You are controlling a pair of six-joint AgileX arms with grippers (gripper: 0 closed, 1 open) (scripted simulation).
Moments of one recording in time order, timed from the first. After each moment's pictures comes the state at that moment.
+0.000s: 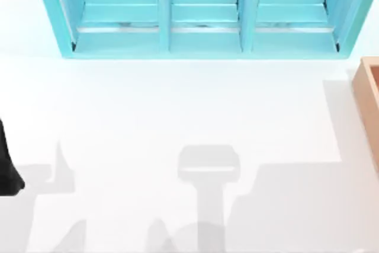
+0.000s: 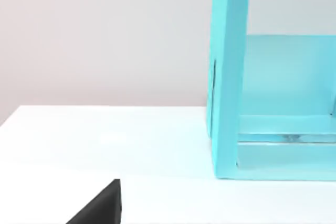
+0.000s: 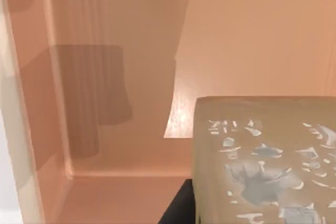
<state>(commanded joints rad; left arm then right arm) 0.00 0.00 0.00 0.00 0.00 0.00 -0.33 1.55 1.33 -1.36 -0.01 -0.31</state>
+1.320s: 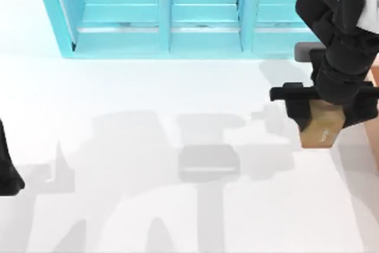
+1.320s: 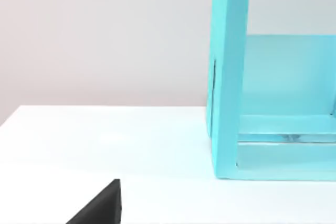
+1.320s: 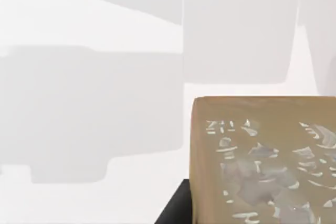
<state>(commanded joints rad) 0.00 0.00 0.00 0.00 0.00 0.00 0.39 1.94 1.45 -1.09 0.00 0.39</state>
